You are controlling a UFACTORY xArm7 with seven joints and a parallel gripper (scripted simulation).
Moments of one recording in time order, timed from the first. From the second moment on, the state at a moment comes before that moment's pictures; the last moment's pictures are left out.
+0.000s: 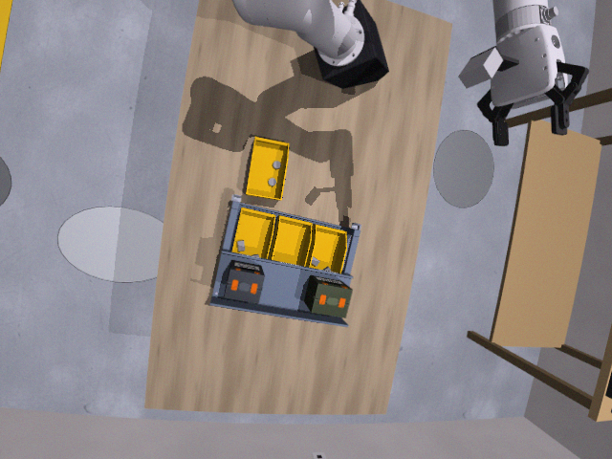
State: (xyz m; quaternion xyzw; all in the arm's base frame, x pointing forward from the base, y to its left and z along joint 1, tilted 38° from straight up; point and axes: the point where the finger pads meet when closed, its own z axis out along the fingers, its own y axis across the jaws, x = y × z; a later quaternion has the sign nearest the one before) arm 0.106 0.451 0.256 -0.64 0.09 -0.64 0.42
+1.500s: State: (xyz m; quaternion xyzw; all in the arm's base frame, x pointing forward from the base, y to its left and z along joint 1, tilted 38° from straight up) arm 0.214 0.371 0.238 -0.64 0.30 -0.62 0.34
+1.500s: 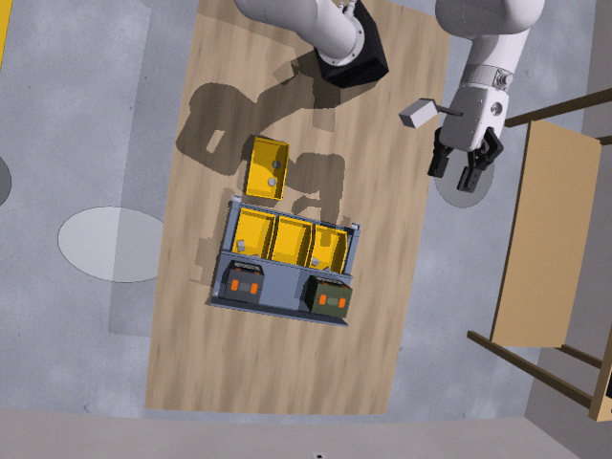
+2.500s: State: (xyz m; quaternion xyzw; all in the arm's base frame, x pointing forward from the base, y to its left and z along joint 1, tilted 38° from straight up) arm 0.261 0.313 0.222 -0.62 0.43 -0.59 0.30
